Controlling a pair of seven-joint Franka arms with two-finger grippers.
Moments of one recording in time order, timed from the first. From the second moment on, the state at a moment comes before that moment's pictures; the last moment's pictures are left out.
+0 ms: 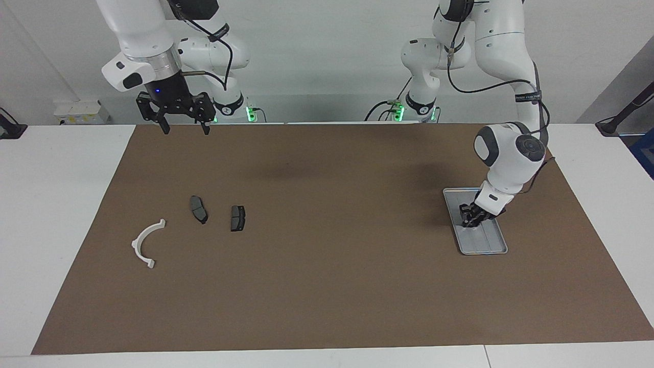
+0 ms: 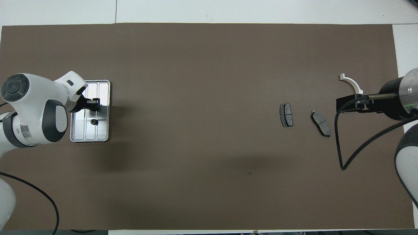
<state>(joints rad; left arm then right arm) -0.10 0.29 0.09 -2.06 -0.09 2.41 0.07 -0.07 -0.11 0.17 -1.69 0.01 1.61 0.14</state>
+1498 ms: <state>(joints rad) -0.10 -0.02 0.09 -1.54 -0.04 1.50 -0.11 -0.07 -0.11 0.15 -1.69 0.01 1.61 0.14</state>
